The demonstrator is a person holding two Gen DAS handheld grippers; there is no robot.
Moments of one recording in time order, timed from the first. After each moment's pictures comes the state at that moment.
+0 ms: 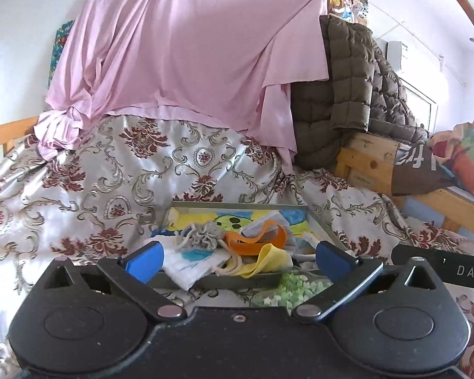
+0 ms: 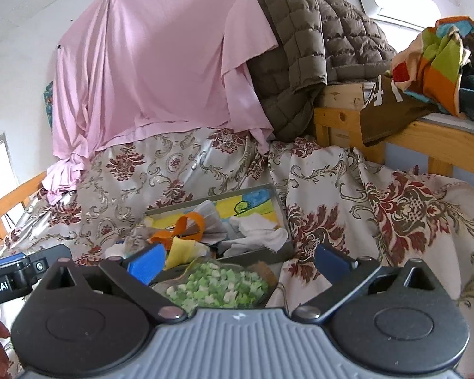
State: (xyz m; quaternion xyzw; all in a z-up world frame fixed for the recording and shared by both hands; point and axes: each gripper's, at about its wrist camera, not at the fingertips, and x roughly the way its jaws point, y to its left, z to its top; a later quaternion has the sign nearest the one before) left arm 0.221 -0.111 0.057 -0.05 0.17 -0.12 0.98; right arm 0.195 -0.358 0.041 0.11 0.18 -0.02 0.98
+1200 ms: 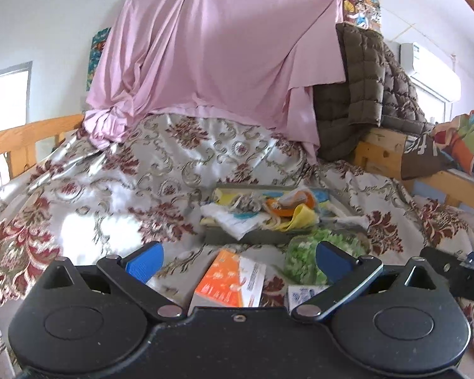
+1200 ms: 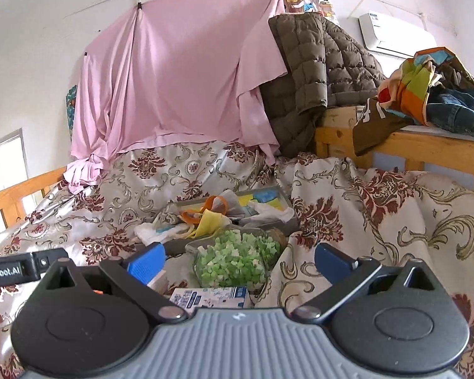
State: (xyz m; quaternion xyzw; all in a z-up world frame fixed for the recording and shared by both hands) left arm 0.107 -0.055 0.035 -0.04 0.17 -0.07 0.98; right arm 0.073 -0.300 0.013 0.08 0.13 -0.02 0.99
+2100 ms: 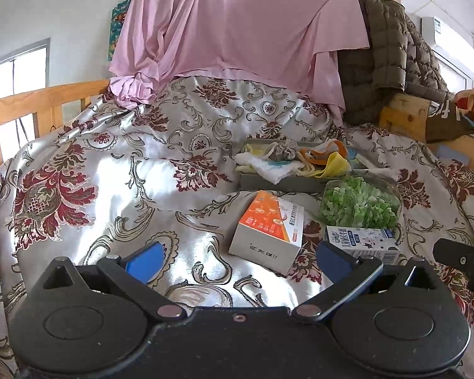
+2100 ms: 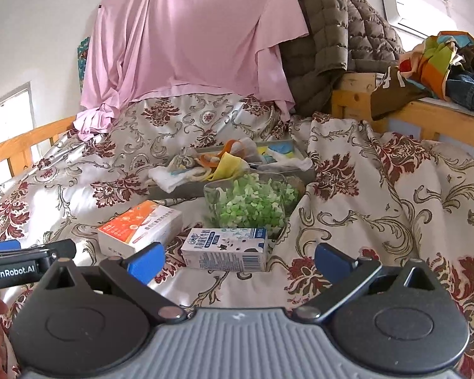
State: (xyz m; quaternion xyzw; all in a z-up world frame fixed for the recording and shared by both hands) left arm 0.087 -0.031 -0.010 -0.03 0.22 -0.03 0.97; right arm 0.066 -0.267 -0.009 0.05 0.21 -0.01 0.98
